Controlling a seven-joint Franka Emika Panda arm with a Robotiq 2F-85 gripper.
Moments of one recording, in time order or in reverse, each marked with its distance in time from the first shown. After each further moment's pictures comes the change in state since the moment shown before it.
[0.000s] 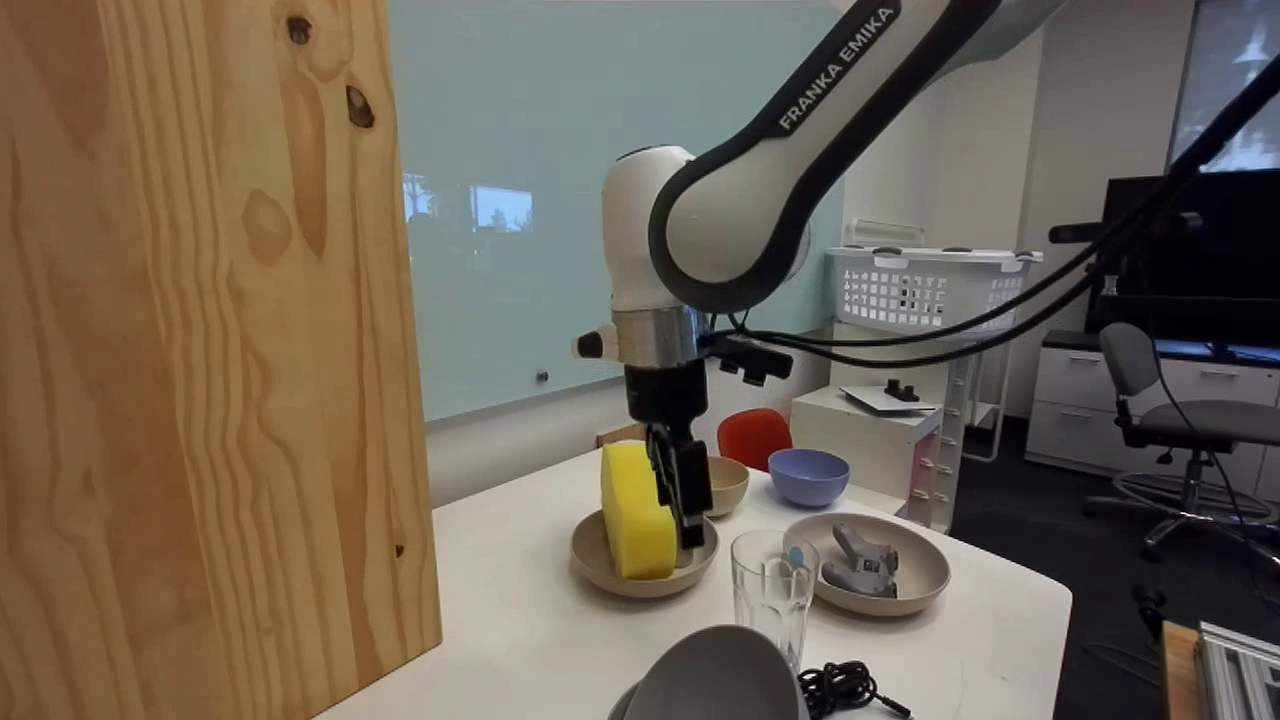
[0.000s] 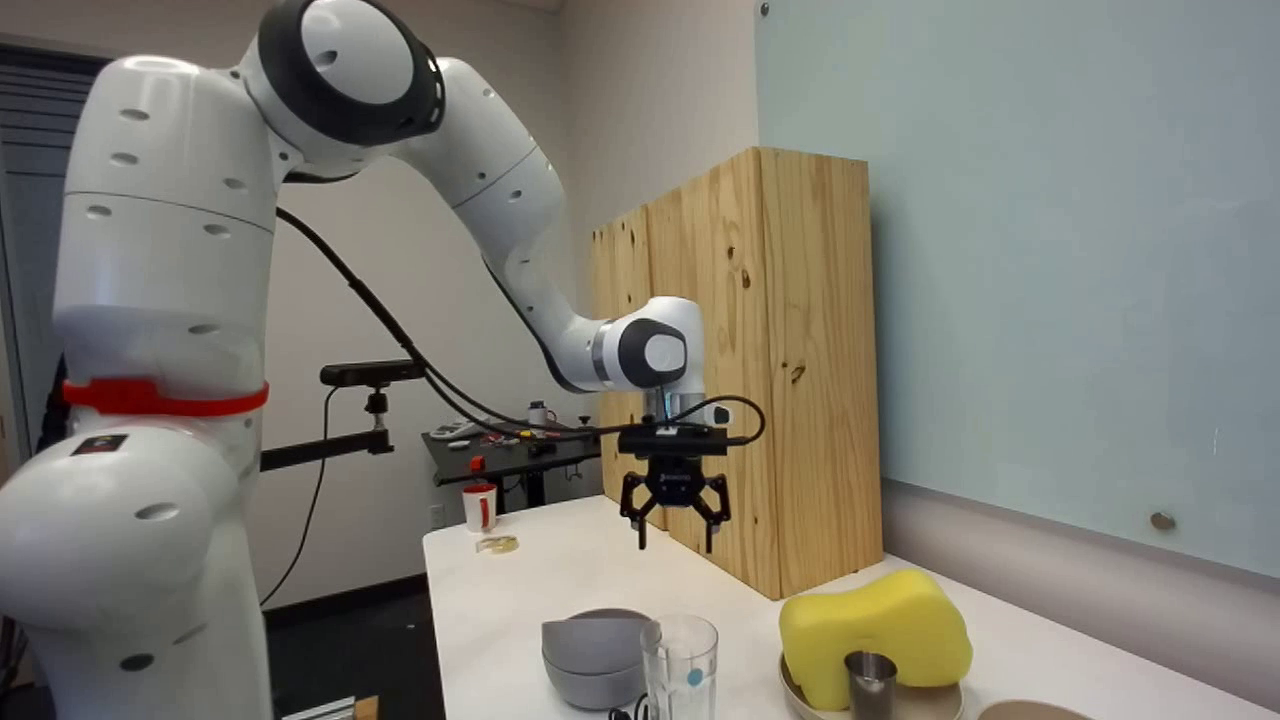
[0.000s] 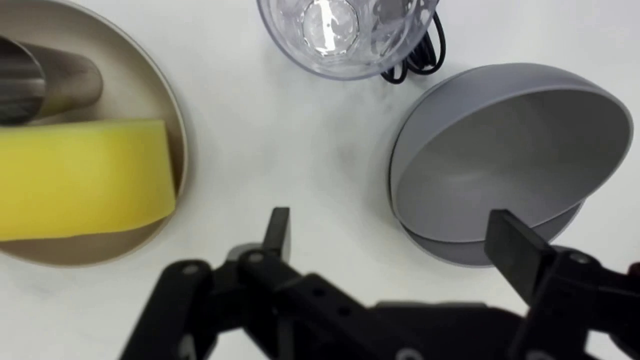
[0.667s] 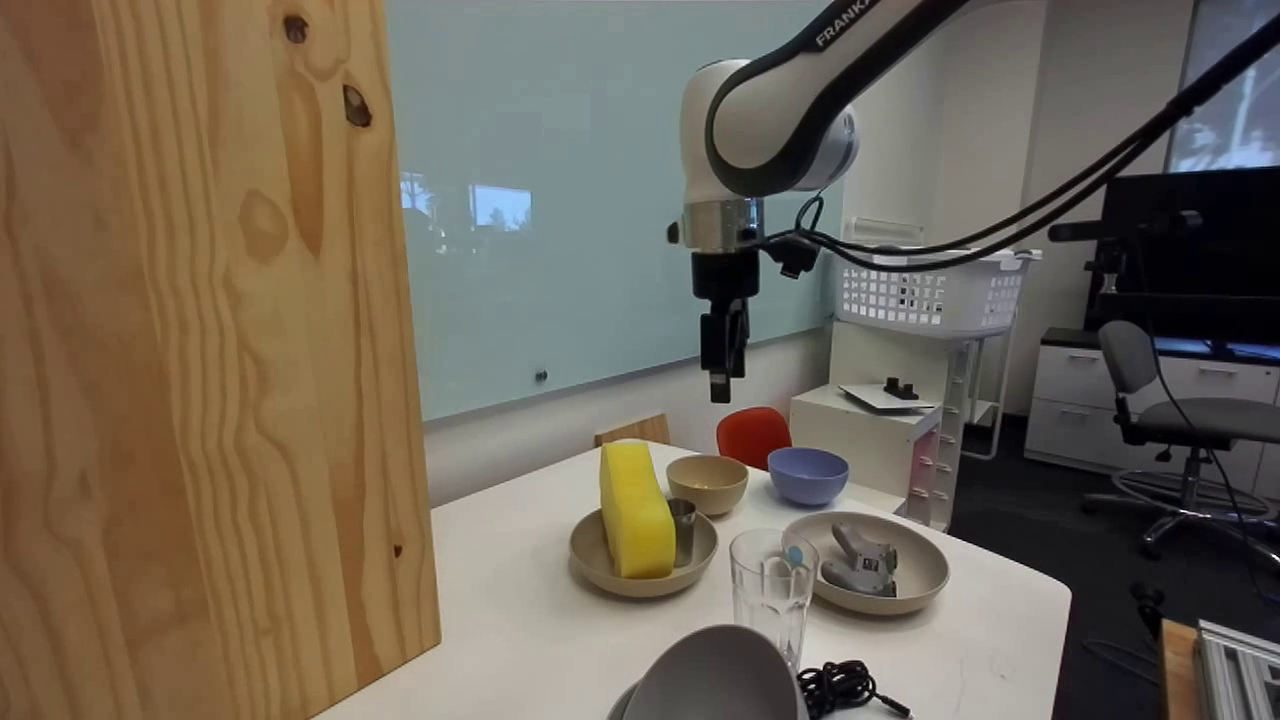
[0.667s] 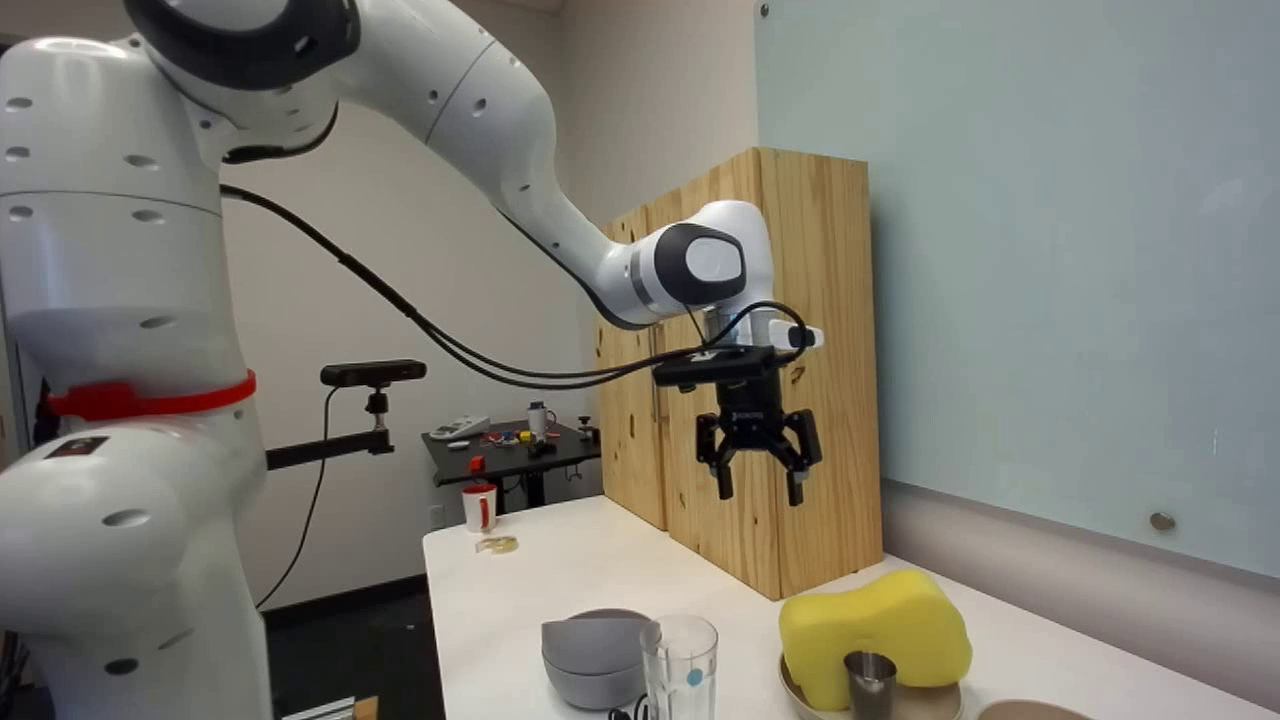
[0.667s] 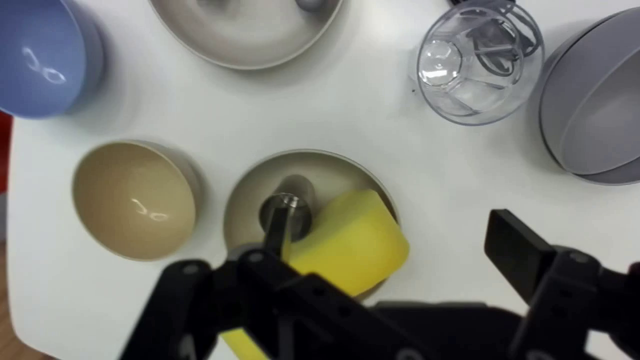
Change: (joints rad) arm -0.096 -0.161 -0.162 0.061 -0.045 -0.129 0.309
